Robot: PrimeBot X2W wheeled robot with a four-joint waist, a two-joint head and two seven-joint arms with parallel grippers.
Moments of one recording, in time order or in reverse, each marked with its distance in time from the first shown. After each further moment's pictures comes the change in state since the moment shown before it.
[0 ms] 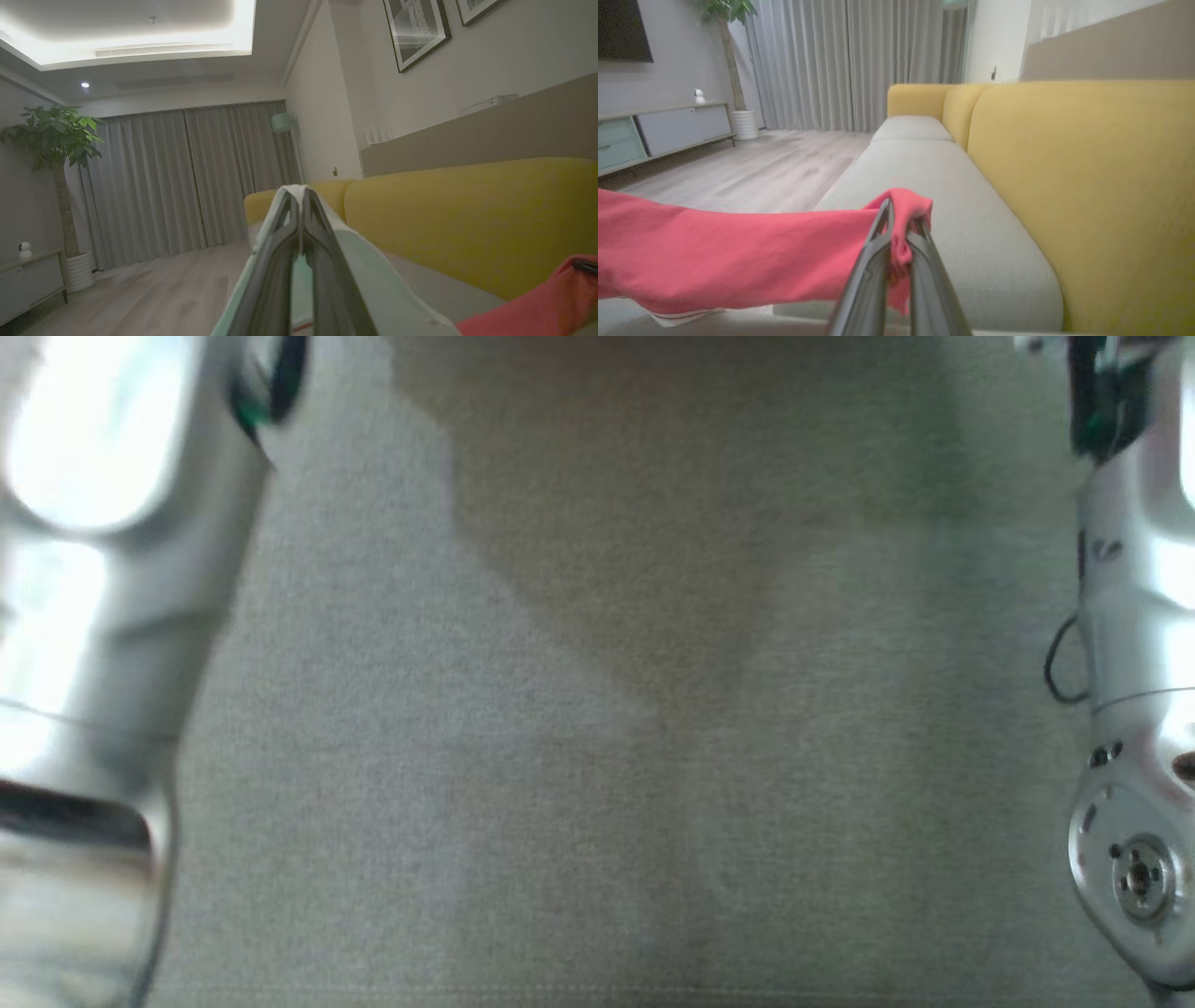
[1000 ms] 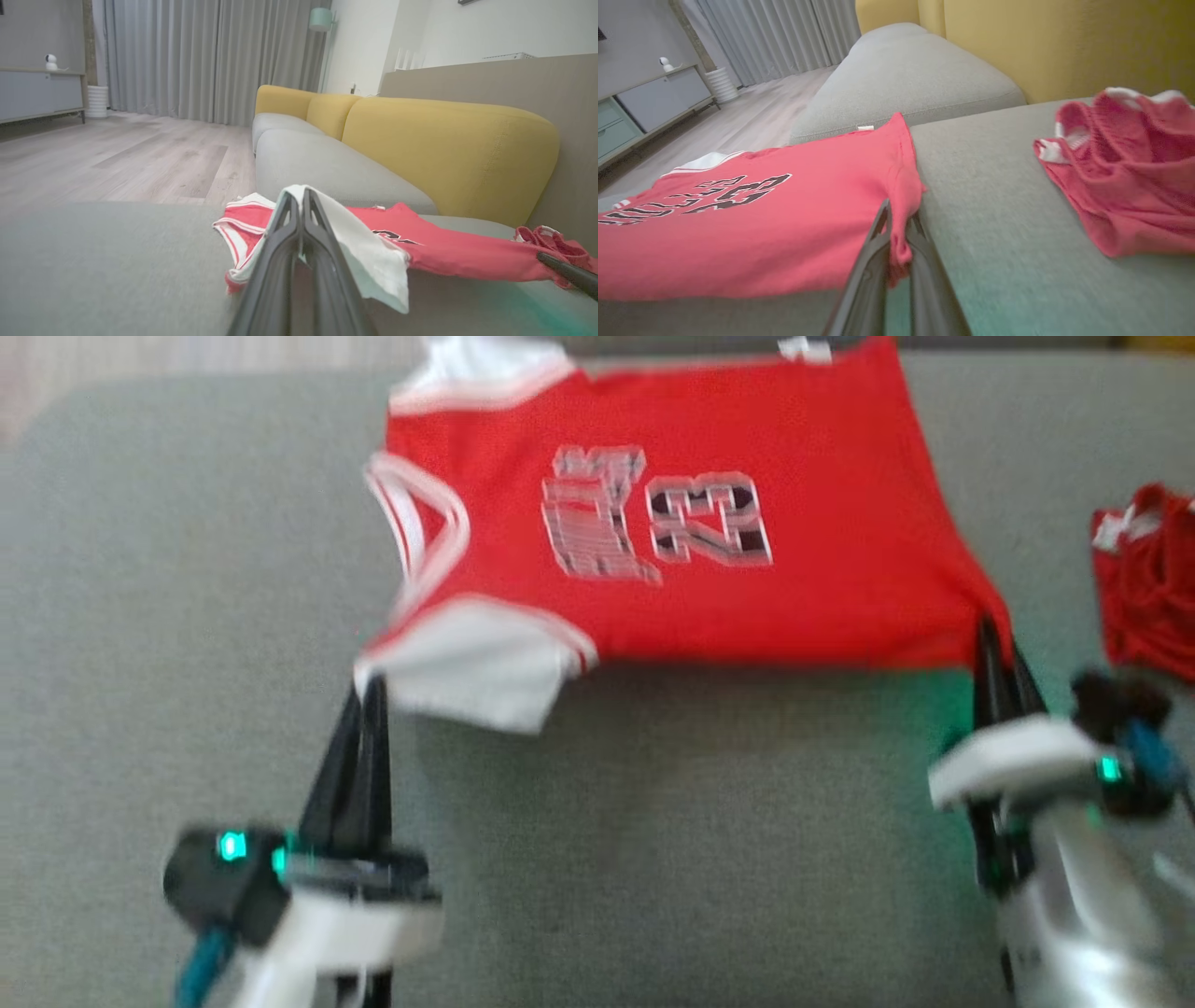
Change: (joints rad) left arm 1.193 -0.038 0.221 -0.574 0.073 -0.002 0.001; right arm 0.721 0.016 0.071 -0.124 0.300 0.000 -0.118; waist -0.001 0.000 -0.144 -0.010
